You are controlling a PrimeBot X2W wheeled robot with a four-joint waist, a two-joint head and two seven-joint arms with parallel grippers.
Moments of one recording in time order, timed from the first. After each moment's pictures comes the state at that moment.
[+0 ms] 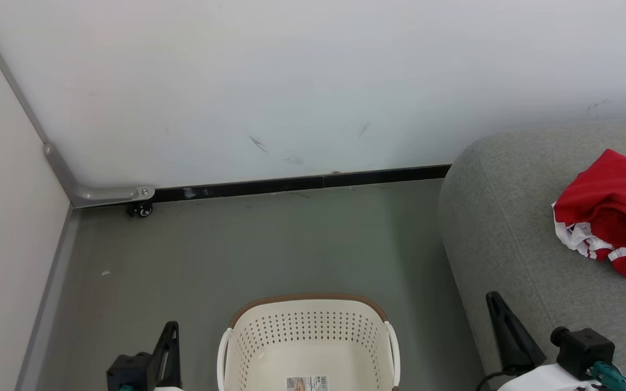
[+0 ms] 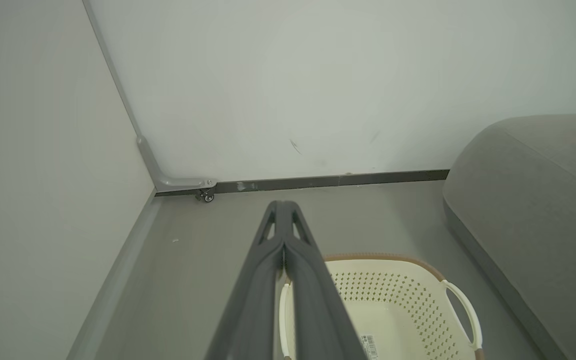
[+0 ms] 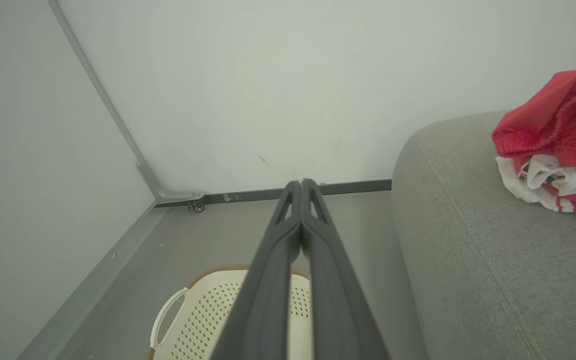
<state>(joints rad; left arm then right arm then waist) -0.01 0.22 -0.36 0.29 -0.32 0.33 -0.20 0.06 -0.04 0.04 0.25 0.21 0.12 -0.12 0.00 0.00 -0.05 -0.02</state>
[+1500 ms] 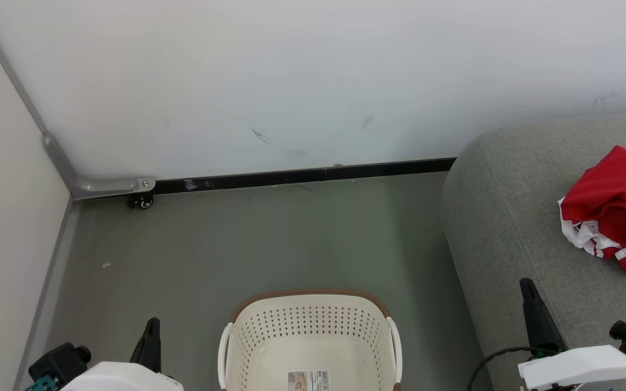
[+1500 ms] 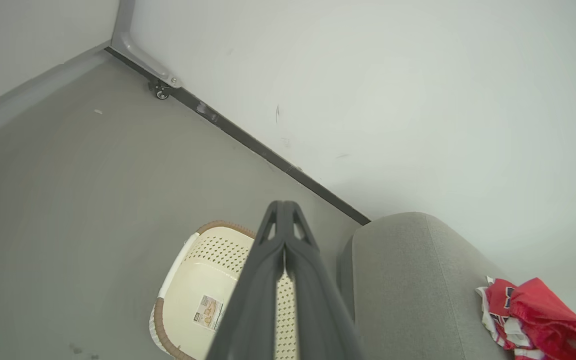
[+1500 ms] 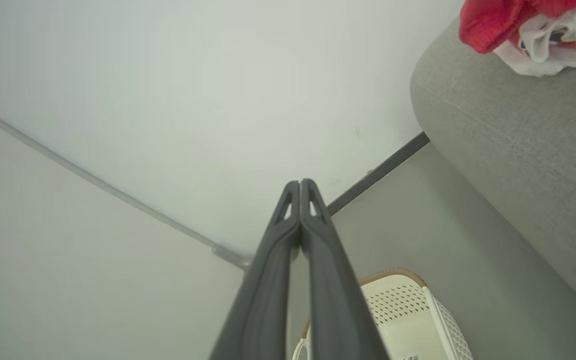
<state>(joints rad) 0.00 0.14 -0.17 0.24 -0.90 0.15 -0.06 0.04 -0.04 -0.03 0.25 0.84 0.12 -0.03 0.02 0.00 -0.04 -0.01</state>
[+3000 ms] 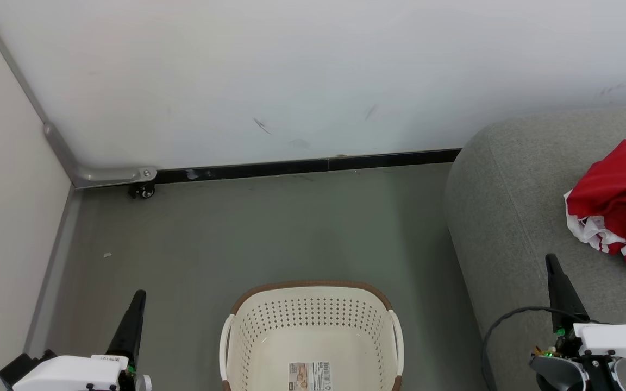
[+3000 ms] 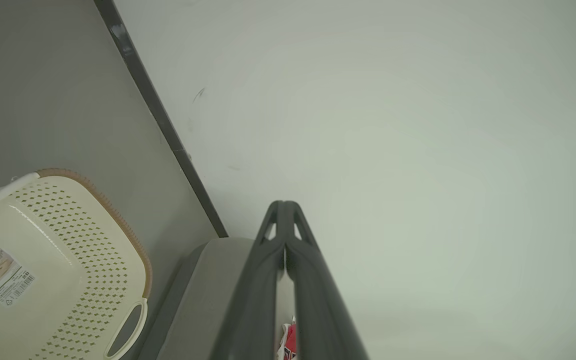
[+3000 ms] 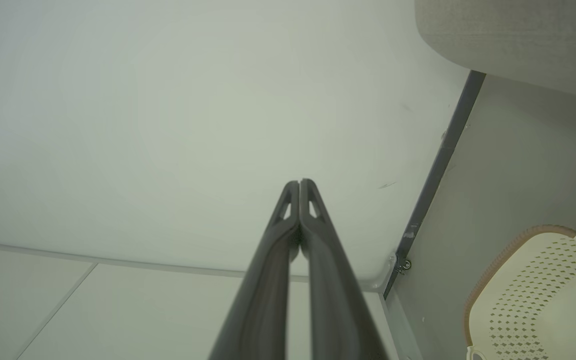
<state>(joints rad) -0.04 0.06 0.03 0.25 -1.48 -0.06 0.07 -0.04 -0.05 -0.10 0.26 1.48 0.12 0.06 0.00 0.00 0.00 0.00</state>
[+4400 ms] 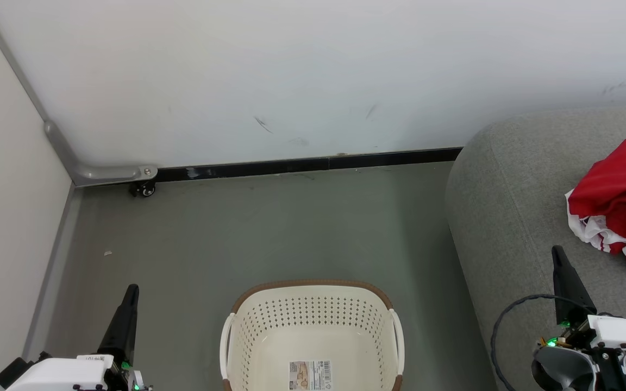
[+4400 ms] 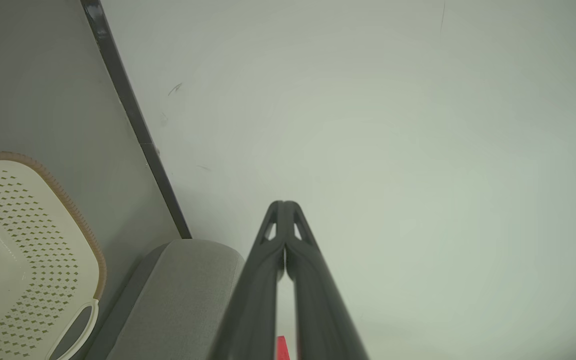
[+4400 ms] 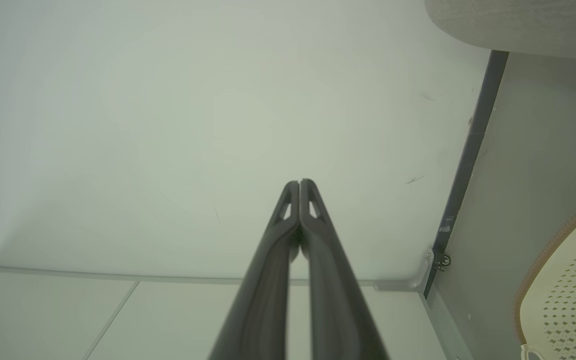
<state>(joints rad) -0.05 0.04 0.08 0.27 -1.61 -0.12 0.11 -0.06 -0.05 -0.12 0.27 1.62 0.12 0.09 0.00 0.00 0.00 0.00</state>
